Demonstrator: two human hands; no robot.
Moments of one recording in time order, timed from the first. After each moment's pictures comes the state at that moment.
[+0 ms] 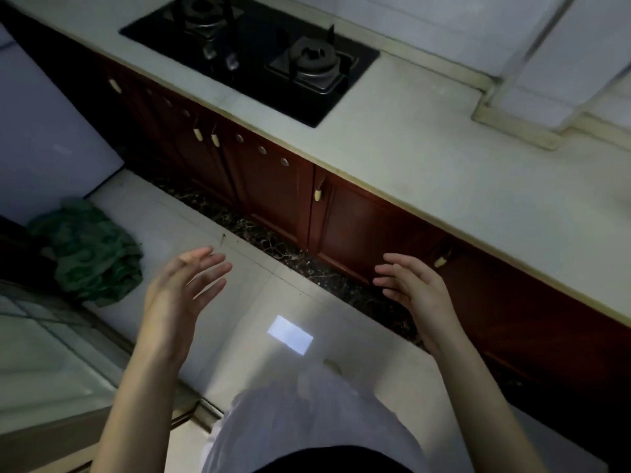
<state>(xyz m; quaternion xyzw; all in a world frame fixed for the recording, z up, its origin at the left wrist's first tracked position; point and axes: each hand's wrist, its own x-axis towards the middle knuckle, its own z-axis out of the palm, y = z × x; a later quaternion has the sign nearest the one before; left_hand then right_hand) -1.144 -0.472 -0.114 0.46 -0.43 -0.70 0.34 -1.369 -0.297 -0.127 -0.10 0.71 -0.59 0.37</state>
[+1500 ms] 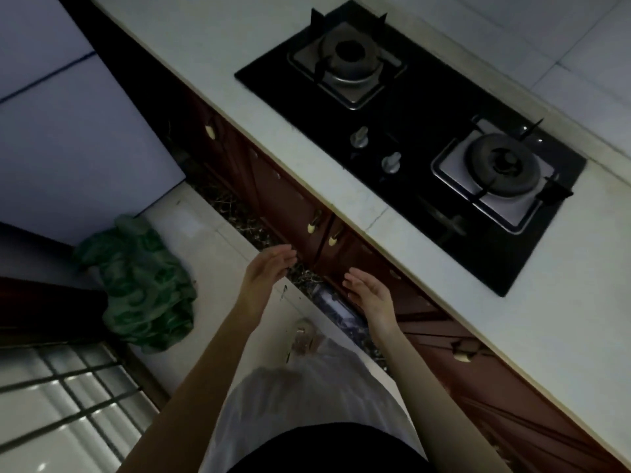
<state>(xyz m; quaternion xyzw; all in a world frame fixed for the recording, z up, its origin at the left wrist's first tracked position) -1.212 -0.994 -0.257 0.47 -0.45 -0.72 0.26 -1.367 -0.879 -0.266 -0.09 0.71 -0.51 0.47</state>
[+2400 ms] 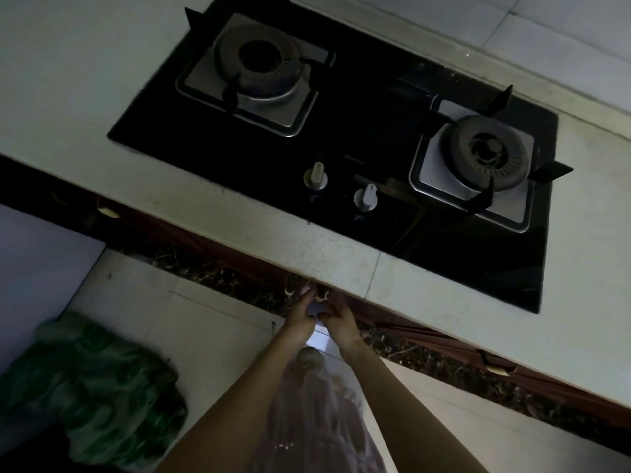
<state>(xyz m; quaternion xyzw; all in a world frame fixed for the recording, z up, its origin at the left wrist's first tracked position) -1.349 -1.082 -0.423 0.43 -0.57 -0.69 -0.09 -1.398 -1.007 -0.392 0.07 0.76 -0.45 0.46</state>
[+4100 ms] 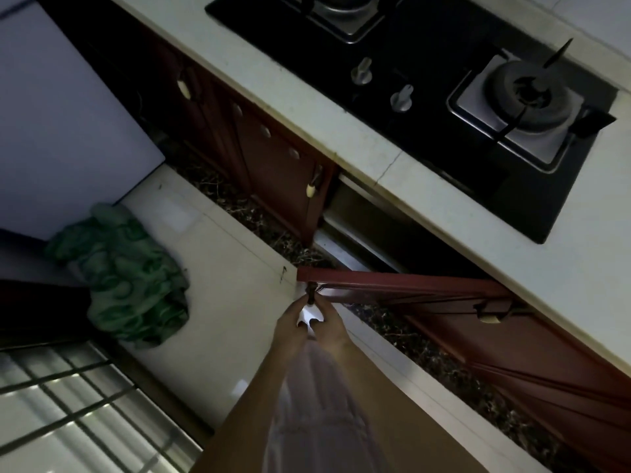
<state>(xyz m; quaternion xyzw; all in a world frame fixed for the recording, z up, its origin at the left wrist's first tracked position) -1.186 -0.890 -0.412 0.53 -0.59 -0.60 0.01 -1.265 -0.846 -0.405 -0.17 0.78 -0.29 0.53</state>
